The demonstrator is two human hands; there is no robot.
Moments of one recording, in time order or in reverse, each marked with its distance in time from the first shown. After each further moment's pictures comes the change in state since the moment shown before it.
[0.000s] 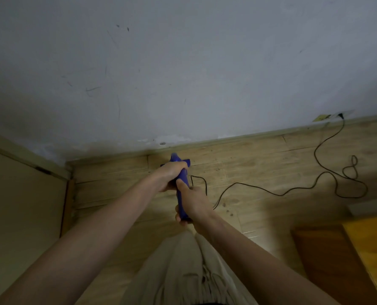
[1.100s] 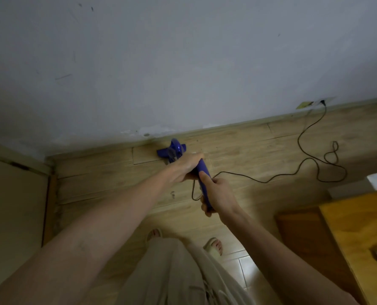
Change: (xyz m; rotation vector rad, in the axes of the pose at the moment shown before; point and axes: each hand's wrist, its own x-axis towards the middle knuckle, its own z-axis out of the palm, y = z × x) left_hand -0.001 0.008 0.128 0.079 -0.028 0.101; right_hand -0.011 0.035 -0.116 -0.018 0.133 -0.052
